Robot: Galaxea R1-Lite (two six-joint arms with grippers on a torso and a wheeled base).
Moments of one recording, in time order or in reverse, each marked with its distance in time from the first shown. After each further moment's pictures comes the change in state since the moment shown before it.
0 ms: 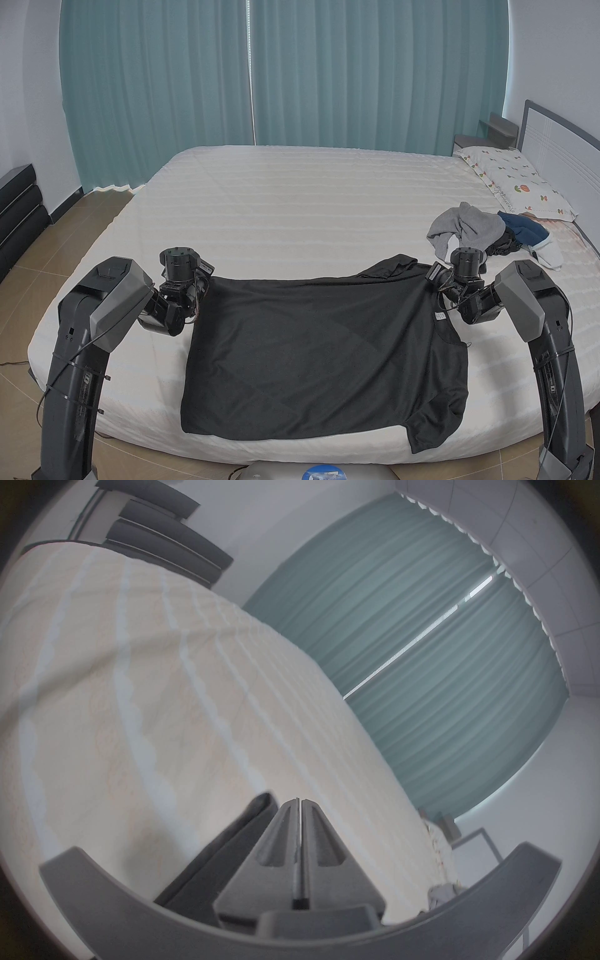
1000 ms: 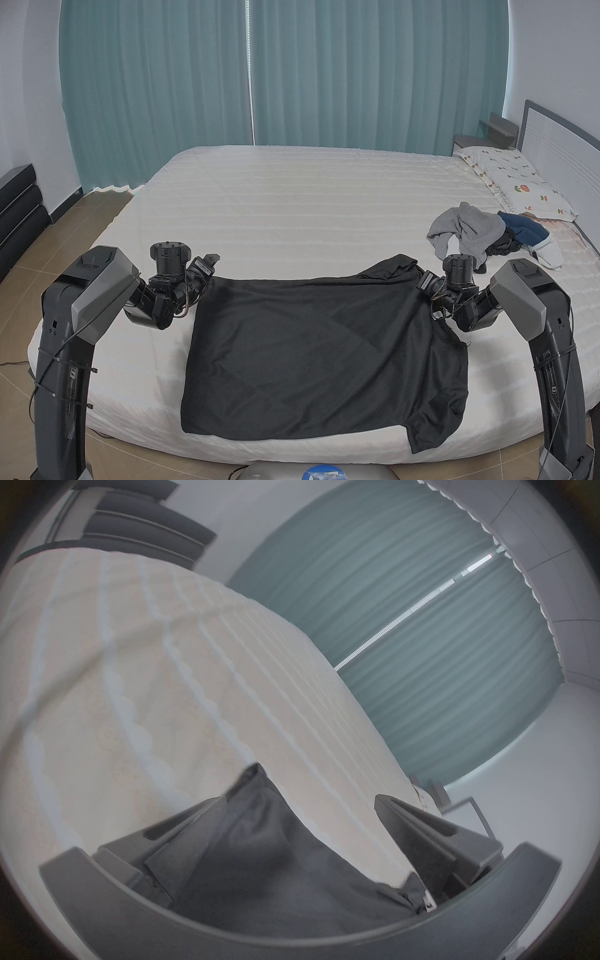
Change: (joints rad) left arm 0.022 -0.095 0.088 0.086 -0.214 0.053; right arm 0.048 -0.051 0.143 -0.036 0.014 0.017
